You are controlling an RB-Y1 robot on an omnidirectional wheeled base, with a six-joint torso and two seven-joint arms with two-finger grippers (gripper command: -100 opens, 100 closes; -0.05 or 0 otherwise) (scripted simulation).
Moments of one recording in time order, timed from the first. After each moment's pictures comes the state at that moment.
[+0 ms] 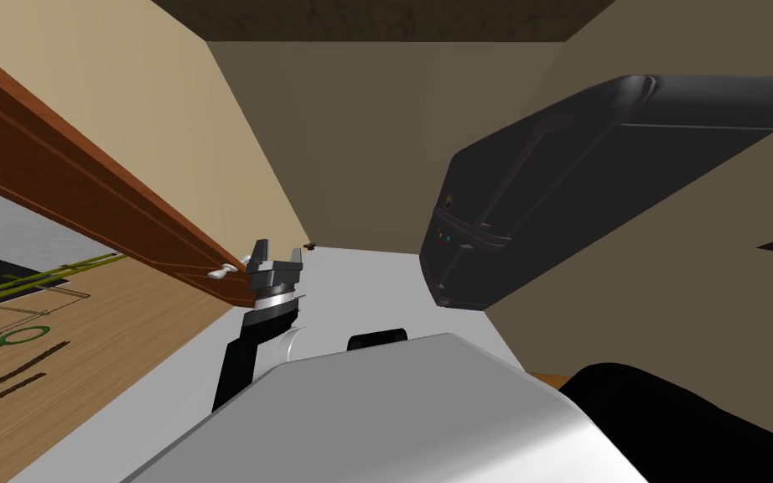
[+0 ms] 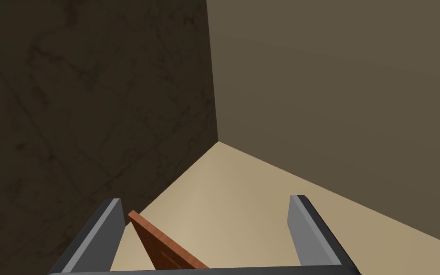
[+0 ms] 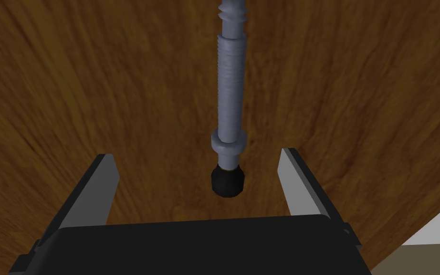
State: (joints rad) left arm 0.51 -0.01 -0.02 -2.36 0.09 -0.35 0.08; right arm 0.88 -0.76 0.43 -0.92 0.35 -0.30 0.42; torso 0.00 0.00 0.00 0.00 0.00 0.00
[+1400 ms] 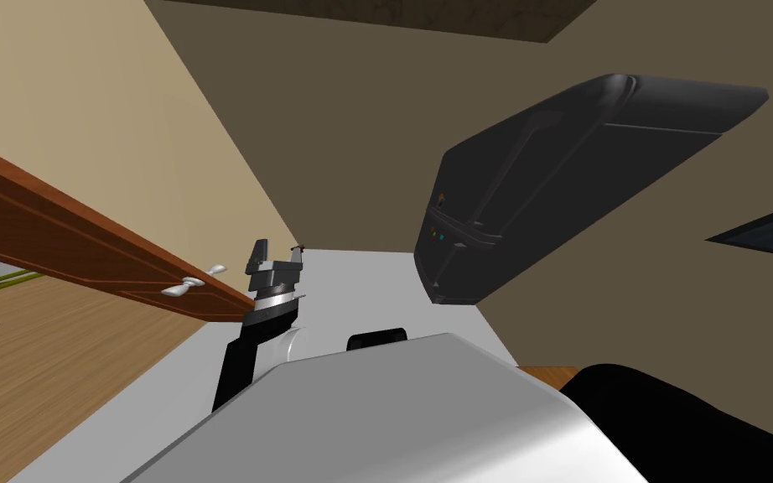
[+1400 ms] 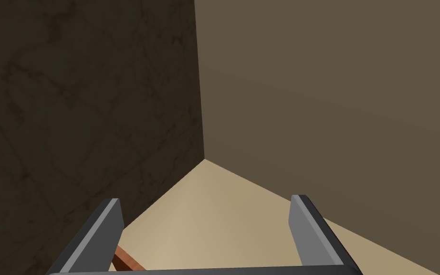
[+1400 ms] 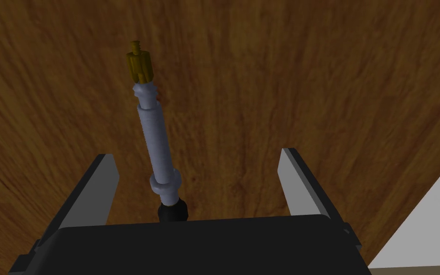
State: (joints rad) left arm 0.51 -0.01 -0.02 -2.36 0.09 -0.35 0.08; right arm 0.92 -0.76 0.55 -1.01 0.02 -0.18 0.75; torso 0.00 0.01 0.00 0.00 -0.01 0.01
